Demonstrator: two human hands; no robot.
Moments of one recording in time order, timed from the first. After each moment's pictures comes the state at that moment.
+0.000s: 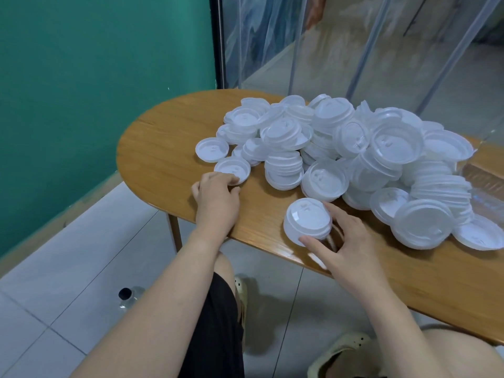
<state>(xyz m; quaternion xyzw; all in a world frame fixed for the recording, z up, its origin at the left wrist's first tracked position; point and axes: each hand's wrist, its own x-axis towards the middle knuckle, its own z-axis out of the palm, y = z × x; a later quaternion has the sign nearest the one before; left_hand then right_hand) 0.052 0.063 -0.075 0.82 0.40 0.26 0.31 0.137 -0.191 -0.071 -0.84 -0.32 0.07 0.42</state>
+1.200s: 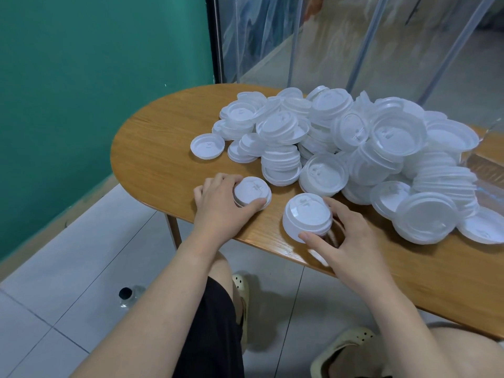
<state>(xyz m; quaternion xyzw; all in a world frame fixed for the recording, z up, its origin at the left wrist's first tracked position) 0.036 0.040 -0.062 0.89 0.31 0.20 0.26 0.139 -0.192 -0.069 -0.84 -0.33 0.08 0.43</state>
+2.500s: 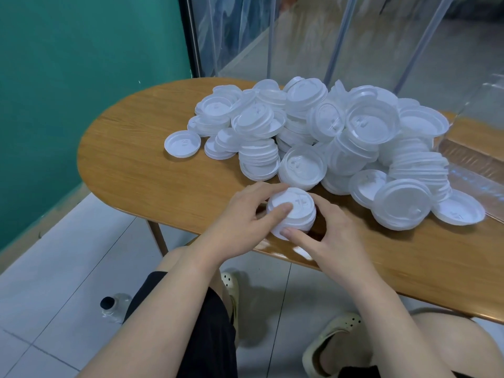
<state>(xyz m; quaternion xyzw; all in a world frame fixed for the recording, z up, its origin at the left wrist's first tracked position) 0.052 -0.007 -0.052 0.89 0.07 0.11 0.45 0.135 -0.192 -0.058 -0.82 -0.34 0.07 0.45</state>
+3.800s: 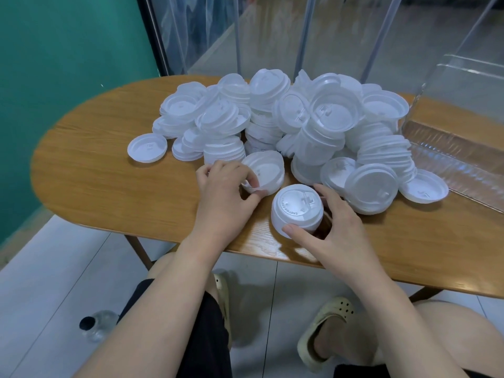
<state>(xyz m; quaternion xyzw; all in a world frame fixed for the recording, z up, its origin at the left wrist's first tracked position) 0.091 -0.017 -0.055 0.91 0.12 0.31 0.25 0.145 -0.231 -0.063 -0.87 -0.25 0.05 0.42</state>
